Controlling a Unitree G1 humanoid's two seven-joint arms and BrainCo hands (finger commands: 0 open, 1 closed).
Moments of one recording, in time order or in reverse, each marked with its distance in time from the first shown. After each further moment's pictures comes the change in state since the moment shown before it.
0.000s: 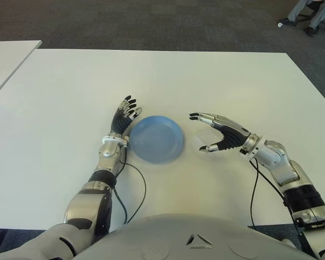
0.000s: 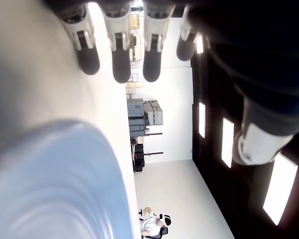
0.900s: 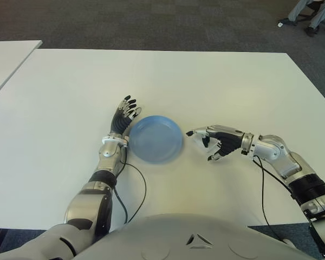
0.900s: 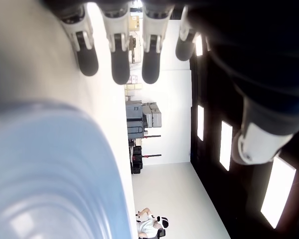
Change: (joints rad) left arm 0.004 -0.008 0.003 -0.007 -0.011 0.000 0.001; right arm -0.068 -0.136 0.162 -0.060 0.168 0.197 0.296
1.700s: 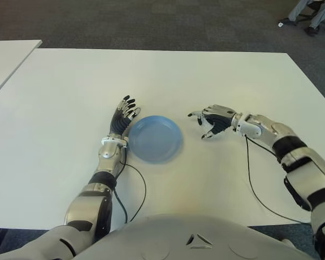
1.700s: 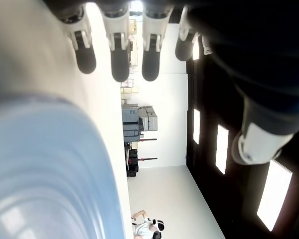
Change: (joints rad) left arm 0.015 -0.005 0.002 -0.024 -0.010 -0.013 -0.003; right arm -0.418 0.093 0.249 0.616 -0.321 -0.263 -0.400
